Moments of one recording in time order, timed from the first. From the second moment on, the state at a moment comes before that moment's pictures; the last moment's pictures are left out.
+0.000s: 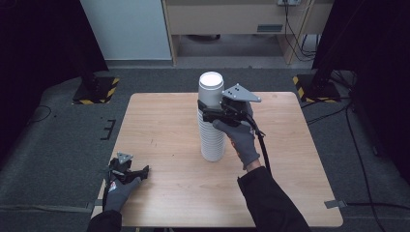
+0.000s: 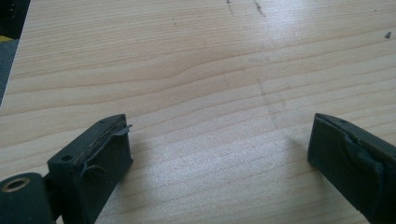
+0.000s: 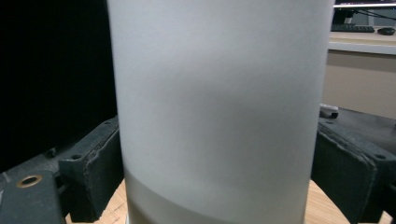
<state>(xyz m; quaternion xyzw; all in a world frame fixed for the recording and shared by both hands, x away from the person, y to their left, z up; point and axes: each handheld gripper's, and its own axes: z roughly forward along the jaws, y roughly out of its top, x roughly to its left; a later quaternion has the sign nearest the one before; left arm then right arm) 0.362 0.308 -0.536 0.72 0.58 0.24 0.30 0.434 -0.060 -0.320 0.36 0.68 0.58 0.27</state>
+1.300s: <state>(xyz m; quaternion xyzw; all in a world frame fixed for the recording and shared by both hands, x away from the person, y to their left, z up) 0.362 0.308 -0.536 0.72 0.58 0.24 0.30 0.438 -0.058 -0.305 0.35 0.66 0.60 0.27</state>
